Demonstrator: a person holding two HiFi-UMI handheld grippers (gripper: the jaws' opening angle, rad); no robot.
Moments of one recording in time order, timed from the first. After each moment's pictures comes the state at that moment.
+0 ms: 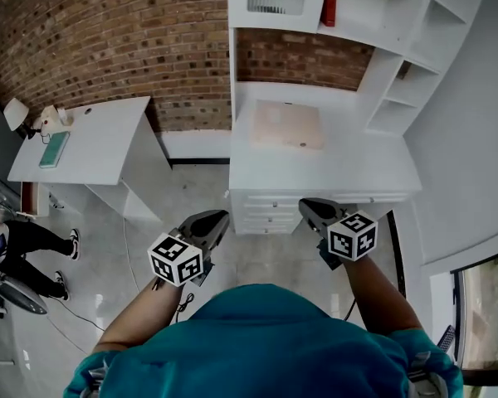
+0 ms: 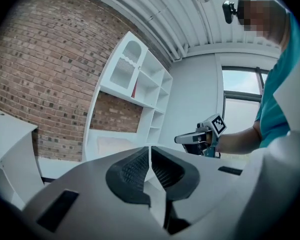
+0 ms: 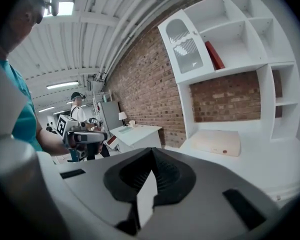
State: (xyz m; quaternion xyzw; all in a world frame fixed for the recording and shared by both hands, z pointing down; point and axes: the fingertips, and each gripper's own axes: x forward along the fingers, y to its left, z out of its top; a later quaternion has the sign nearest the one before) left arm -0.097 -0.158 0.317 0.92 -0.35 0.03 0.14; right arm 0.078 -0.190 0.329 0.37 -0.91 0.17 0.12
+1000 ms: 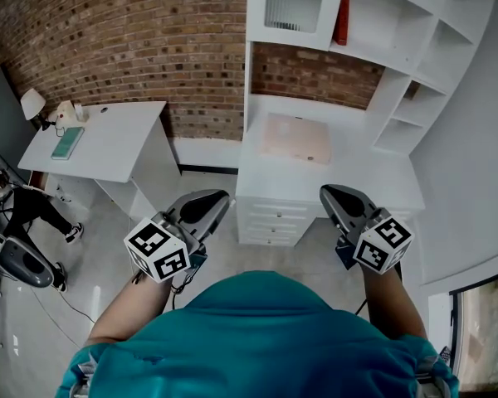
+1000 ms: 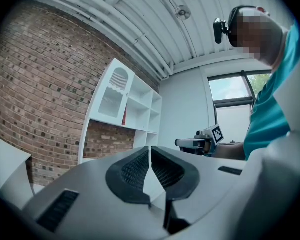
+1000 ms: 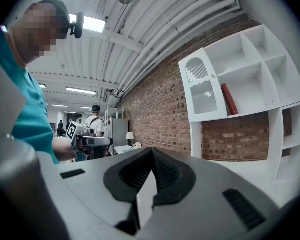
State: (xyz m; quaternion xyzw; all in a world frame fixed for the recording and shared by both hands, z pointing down) left arm -0.101 -0.134 0.187 0.94 -0.34 -0.05 0.05; right arm 0.084 -0.161 0.185 0.34 -0.94 0.03 0.02
